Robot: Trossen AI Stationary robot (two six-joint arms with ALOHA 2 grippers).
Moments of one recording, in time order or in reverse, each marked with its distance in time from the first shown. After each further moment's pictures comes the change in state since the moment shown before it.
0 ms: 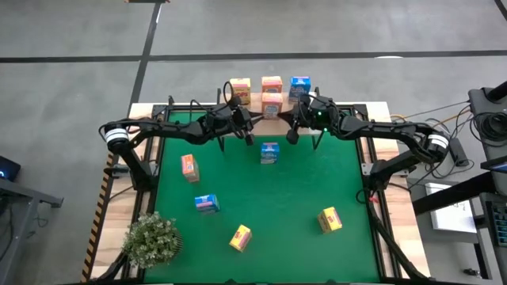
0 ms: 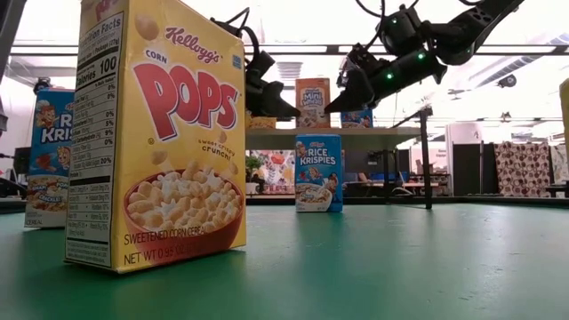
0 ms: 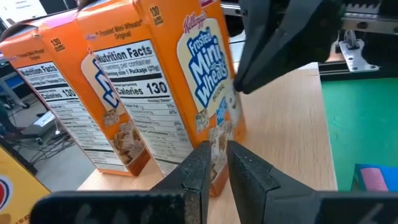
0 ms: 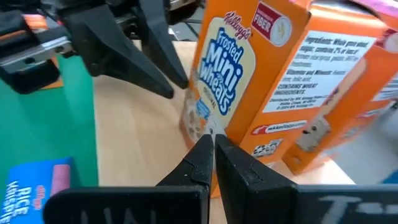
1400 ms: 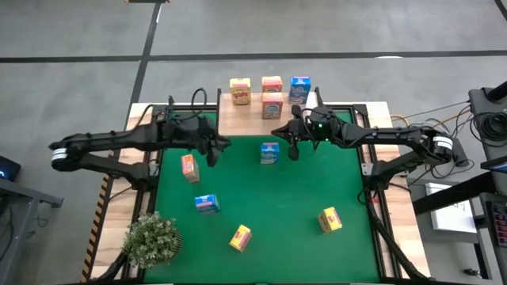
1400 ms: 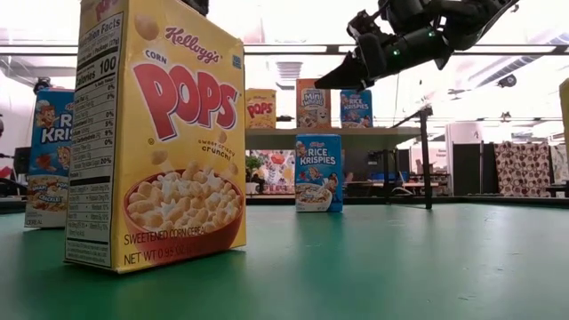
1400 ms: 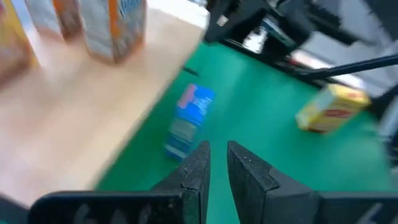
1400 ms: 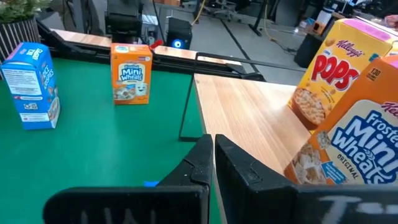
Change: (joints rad) left arm -0.214 -0.624 0.000 -0.942 0.053 -0.599; right arm 0.167 -0.055 0.000 -0.018 -0.099 -0.027
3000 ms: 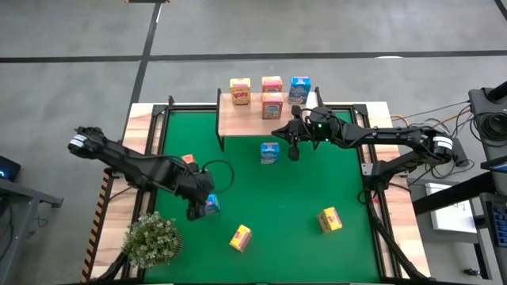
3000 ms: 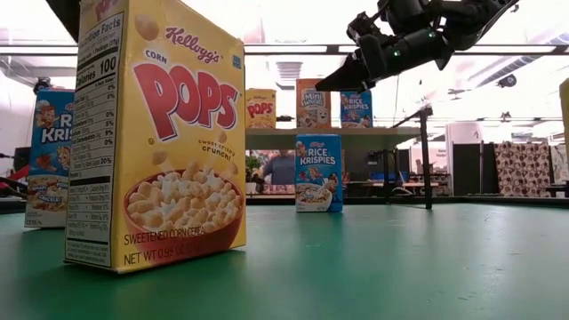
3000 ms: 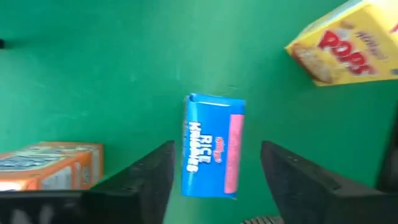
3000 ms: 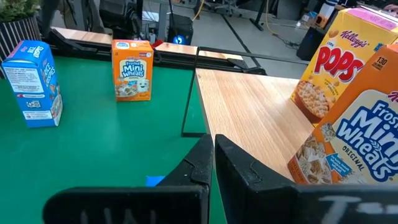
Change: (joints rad) left arm -0.576 0.252 0.246 -0.750 -0.106 -0.313; right arm 0.000 0.000 0.000 -0.018 0.000 0.017
